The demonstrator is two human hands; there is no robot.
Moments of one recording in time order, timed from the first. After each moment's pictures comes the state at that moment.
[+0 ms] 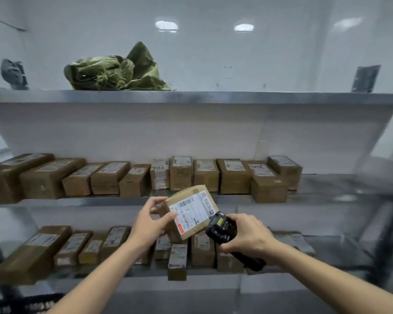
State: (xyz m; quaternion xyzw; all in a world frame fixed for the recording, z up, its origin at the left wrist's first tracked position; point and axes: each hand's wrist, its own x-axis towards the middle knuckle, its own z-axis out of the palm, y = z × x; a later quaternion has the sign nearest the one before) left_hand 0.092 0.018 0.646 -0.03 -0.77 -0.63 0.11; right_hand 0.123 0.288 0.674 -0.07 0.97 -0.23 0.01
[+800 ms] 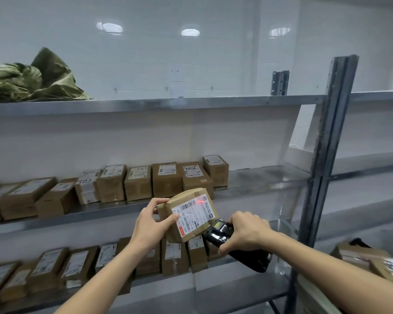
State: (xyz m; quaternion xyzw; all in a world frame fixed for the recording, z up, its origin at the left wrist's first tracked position) left_hand 0.096 0.246 0.657 -0.14 -0.81 -0.57 0.09; right_hand 0.183 0.497 0.706 0.06 0.99 -0.12 0.02
